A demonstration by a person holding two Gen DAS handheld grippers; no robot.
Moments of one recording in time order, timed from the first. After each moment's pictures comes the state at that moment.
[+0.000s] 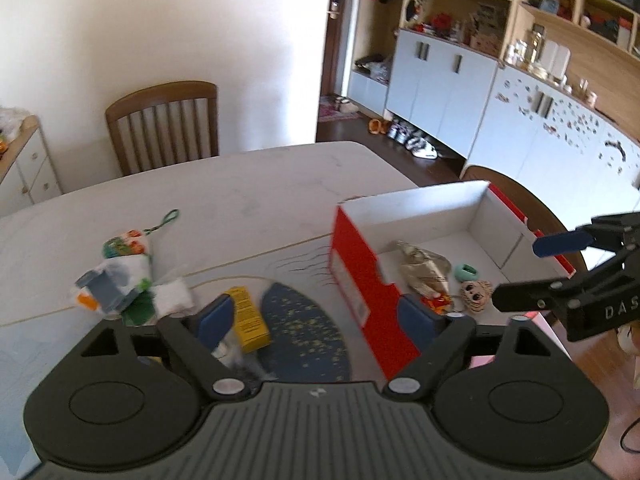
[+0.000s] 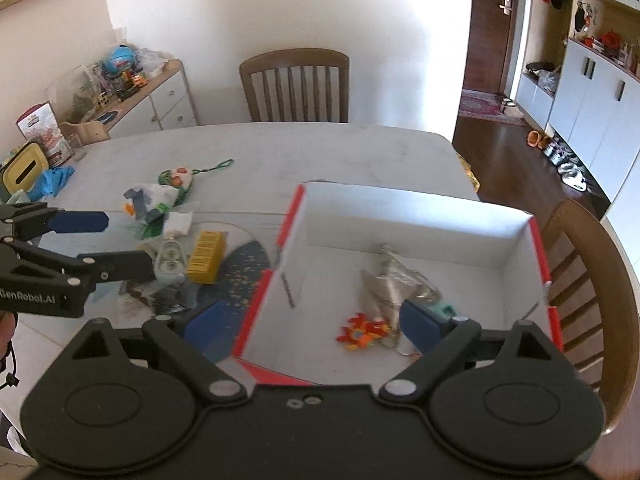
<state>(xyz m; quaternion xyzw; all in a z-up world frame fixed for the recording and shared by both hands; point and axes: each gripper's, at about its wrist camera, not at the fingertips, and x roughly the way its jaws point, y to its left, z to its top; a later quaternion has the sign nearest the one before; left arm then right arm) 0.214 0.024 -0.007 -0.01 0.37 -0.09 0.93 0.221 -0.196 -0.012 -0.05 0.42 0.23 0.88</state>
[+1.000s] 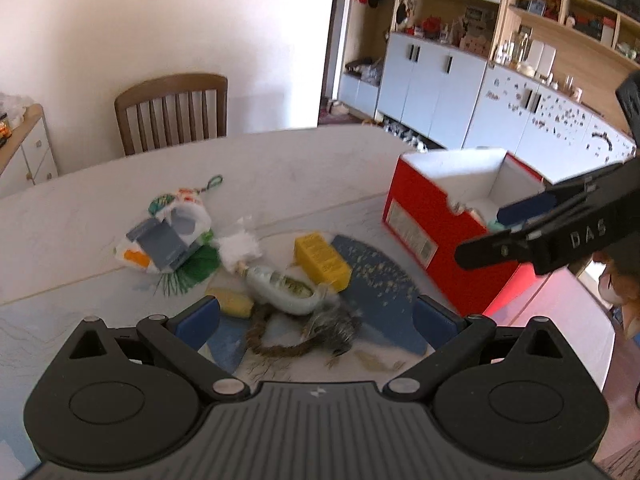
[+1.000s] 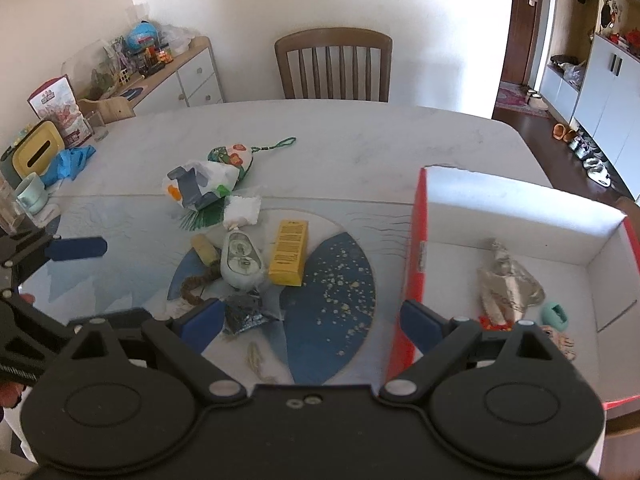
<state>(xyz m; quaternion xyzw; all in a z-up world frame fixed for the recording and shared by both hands) 0.175 0.129 -0.063 0.00 0.36 -0.12 0.92 0.216 -0.082 -0.048 -0.06 0.44 0.24 0.86</state>
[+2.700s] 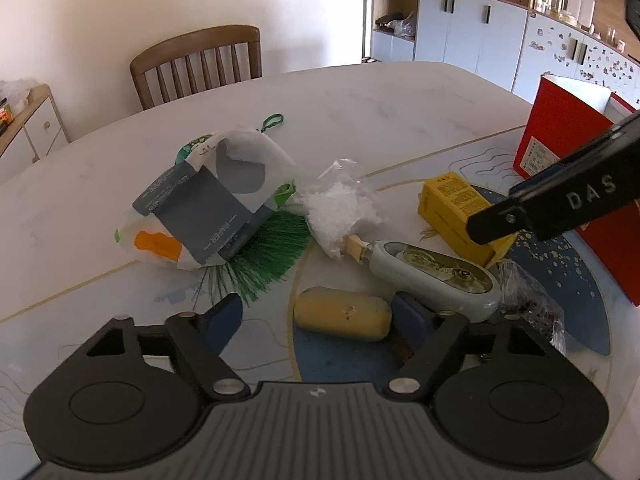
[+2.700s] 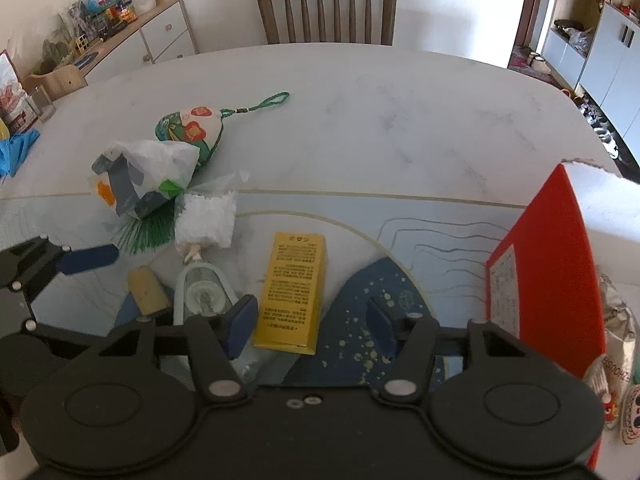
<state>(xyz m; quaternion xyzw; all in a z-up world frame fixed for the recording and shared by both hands) 0.281 0.175 -0.166 0.05 0.40 -0.08 0.91 0.320 -0.004 -0.139 -0.06 0.50 0.21 0.84</state>
